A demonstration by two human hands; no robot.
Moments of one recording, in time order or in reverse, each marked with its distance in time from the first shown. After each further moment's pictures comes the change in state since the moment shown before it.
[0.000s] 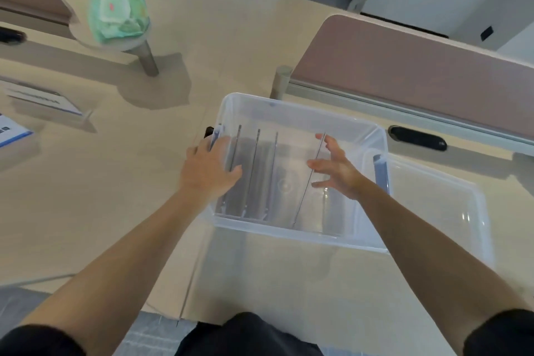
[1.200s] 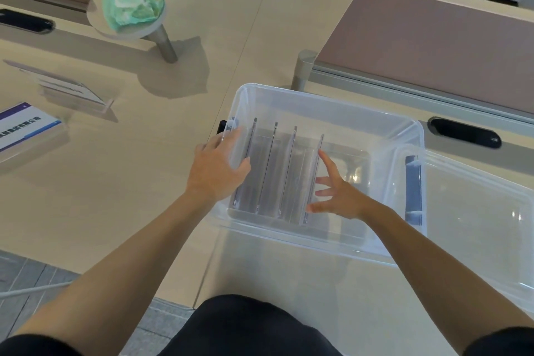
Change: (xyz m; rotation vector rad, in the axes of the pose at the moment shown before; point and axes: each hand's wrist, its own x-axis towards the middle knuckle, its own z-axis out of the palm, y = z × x) left_hand 0.000 0.003 0.000 -0.191 0.075 -0.033; right_hand 0.006 0.045 0.014 -0.419 -0.322 -0.006
